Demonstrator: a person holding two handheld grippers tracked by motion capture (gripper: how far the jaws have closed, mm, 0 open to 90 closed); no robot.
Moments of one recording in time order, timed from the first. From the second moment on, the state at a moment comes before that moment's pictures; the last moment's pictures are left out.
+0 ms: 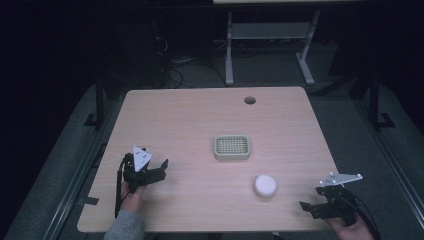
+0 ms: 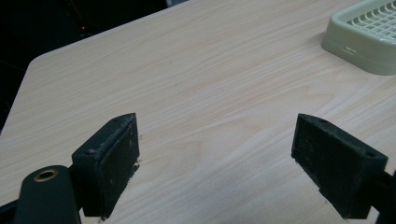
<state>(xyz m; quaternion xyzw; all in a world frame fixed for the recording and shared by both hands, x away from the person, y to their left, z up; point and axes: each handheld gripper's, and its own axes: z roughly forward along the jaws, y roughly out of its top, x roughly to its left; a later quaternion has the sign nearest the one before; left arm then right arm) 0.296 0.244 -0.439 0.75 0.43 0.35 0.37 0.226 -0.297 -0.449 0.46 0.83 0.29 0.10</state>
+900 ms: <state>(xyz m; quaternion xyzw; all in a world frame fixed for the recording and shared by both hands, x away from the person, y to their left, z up) 0.295 0.247 -0.438 0.75 0.43 0.35 0.37 0.231 -0.277 -0.420 0.42 0.86 0.27 0.09</state>
